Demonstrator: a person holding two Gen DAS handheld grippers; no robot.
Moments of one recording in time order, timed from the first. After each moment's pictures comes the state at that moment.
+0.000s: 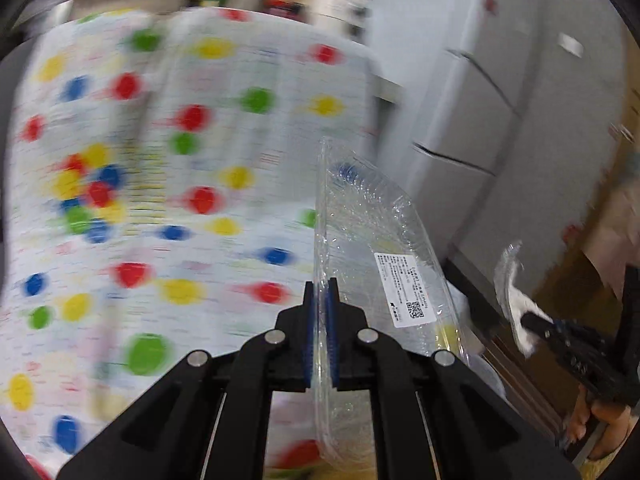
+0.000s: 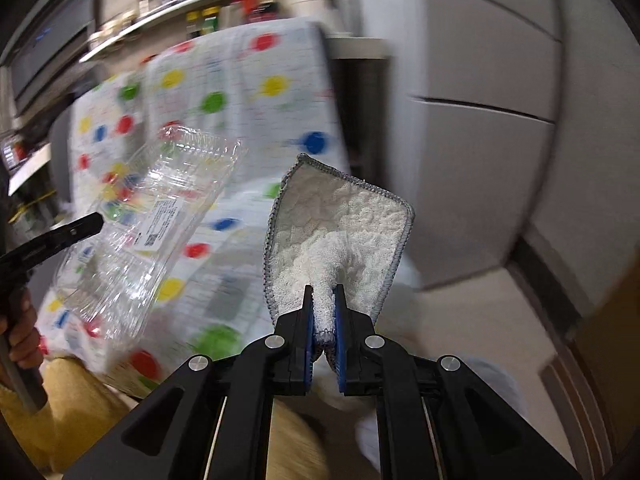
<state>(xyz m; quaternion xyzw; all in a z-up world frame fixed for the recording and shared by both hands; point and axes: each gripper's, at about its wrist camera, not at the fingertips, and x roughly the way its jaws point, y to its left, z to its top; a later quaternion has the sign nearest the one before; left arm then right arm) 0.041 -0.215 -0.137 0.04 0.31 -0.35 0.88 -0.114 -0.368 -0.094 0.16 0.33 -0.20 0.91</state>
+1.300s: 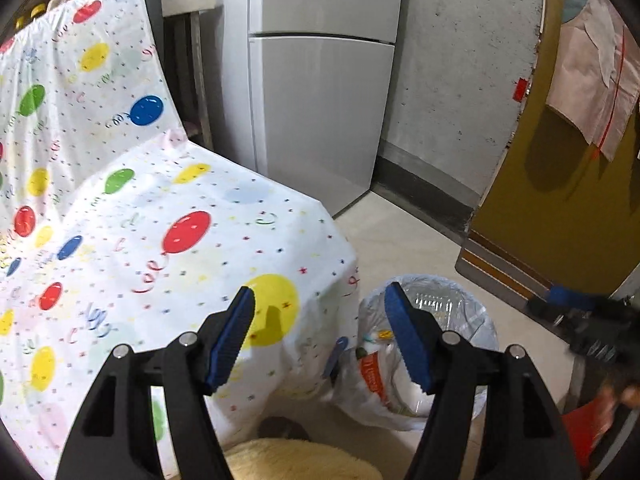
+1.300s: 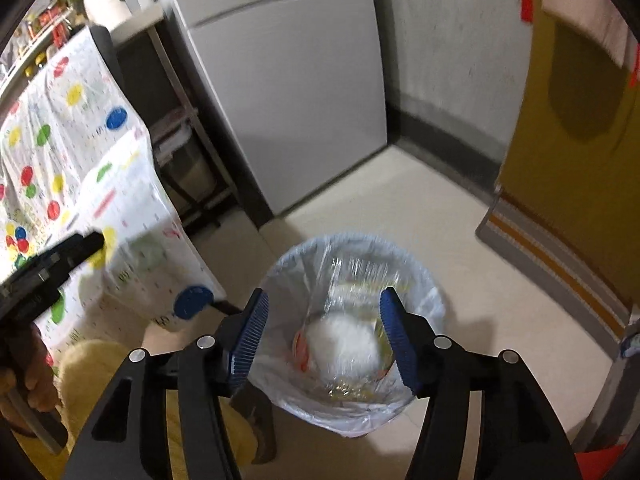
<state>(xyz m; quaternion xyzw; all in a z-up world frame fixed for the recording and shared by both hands) -0.036 -0.405 -0.228 0.21 0.35 -0.43 0.81 -0.237 -0.463 -0.184 0.31 0.38 -0.33 0.81</state>
